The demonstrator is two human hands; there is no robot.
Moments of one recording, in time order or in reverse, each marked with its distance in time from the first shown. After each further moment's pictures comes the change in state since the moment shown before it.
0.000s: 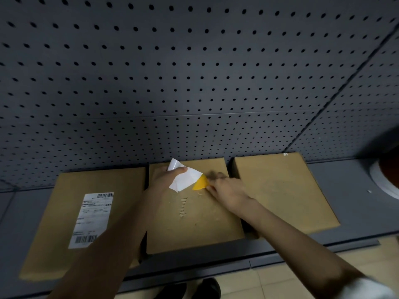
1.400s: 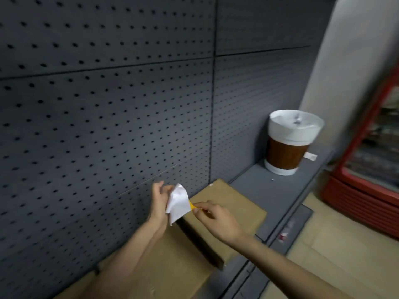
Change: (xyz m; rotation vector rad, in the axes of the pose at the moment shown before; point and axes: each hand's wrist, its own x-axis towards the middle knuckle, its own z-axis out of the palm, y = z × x) left_hand -0.118 0.113 0.083 -0.260 -0.691 0.199; right_hand -0.133 0.020 -0.056 0.848 0.587 0.387
